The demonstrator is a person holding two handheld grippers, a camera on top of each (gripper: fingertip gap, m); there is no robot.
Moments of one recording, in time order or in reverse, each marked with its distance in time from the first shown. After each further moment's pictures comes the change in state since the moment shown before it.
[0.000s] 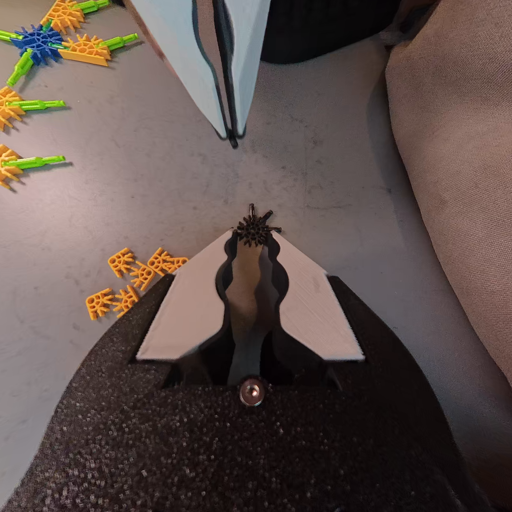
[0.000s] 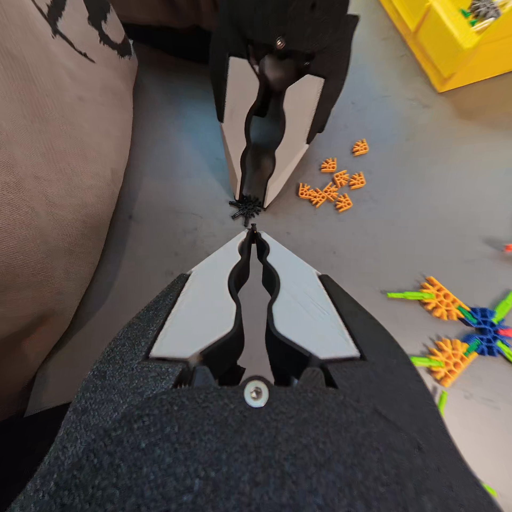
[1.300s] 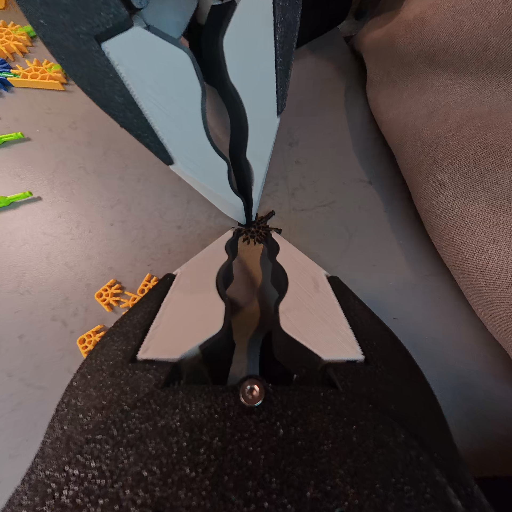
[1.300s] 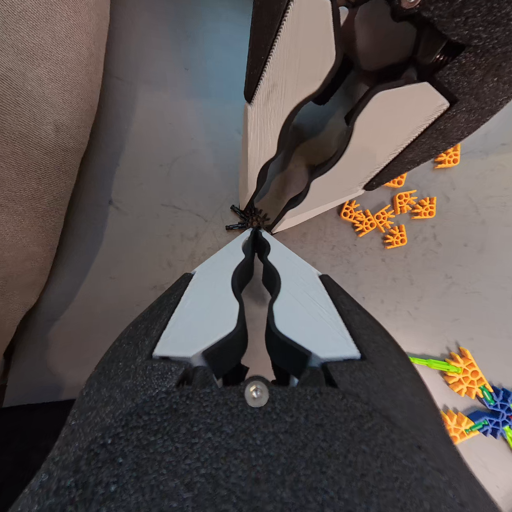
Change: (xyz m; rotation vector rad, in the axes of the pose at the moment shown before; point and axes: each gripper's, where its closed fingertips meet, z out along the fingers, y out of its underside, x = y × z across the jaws) left arm 0.010 -0.004 0.006 -0.002 0.115 0.094; right arm -0.016 0.012 0.052 -0.301 -0.091 -0.151
